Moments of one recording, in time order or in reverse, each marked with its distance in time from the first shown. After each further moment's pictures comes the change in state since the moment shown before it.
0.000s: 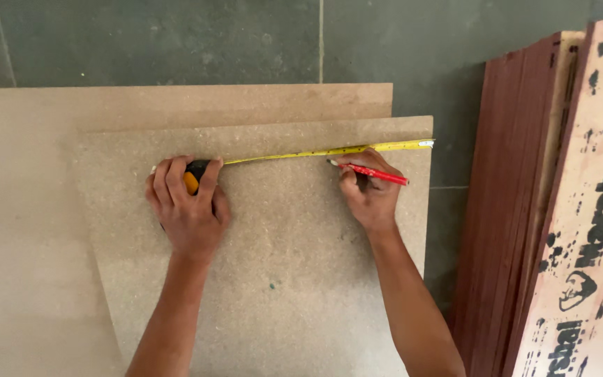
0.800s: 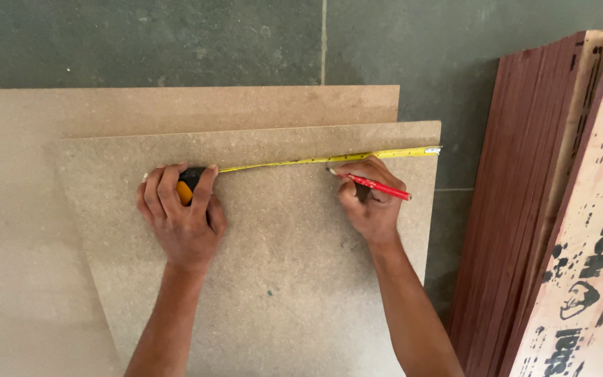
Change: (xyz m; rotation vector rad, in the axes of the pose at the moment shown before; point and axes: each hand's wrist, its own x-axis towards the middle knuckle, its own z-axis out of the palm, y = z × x) left_hand -0.006 -0.004 0.007 0.042 -0.054 -0.021; right_hand 0.011 -0.016 0.000 -0.184 -0.049 -0.102
